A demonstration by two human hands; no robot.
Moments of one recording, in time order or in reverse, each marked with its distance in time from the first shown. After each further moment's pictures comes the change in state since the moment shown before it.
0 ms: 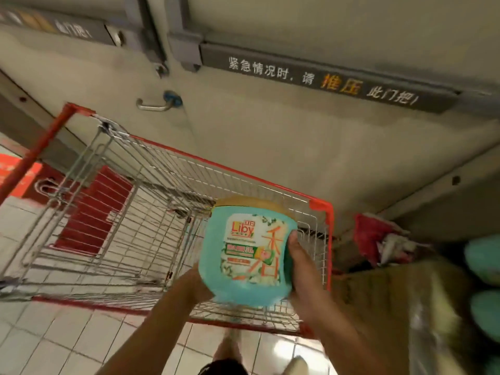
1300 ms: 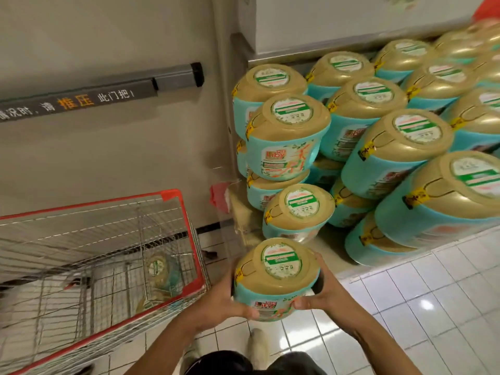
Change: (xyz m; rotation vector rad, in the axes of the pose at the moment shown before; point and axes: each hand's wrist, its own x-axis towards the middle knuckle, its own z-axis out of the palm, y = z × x) left_hand -0.001 -0.272 0.275 0.941 -0.395 -0.226; right_hand -0.325 0.049 -0.389 -0.326 0.156 -0.398
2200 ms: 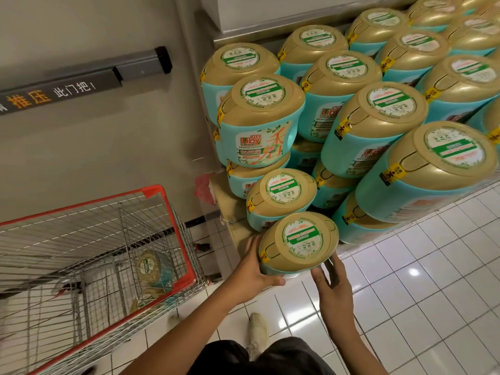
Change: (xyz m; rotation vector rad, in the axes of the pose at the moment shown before) left_hand 0.071 0.013 0.064 0.128 0.084 0.176; right_hand -0.032 0.051 0.020 0.067 0.779 -0.064
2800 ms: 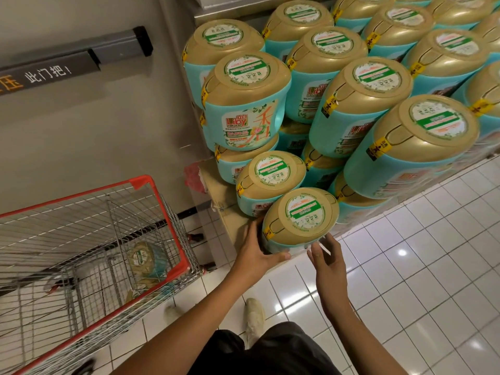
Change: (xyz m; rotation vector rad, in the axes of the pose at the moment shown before) left_hand 0.005 -0.007 0.028 -0.012 0.133 -0.076; right_hand 0.002 0.006 -0.006 -0.018 0.108 0.109
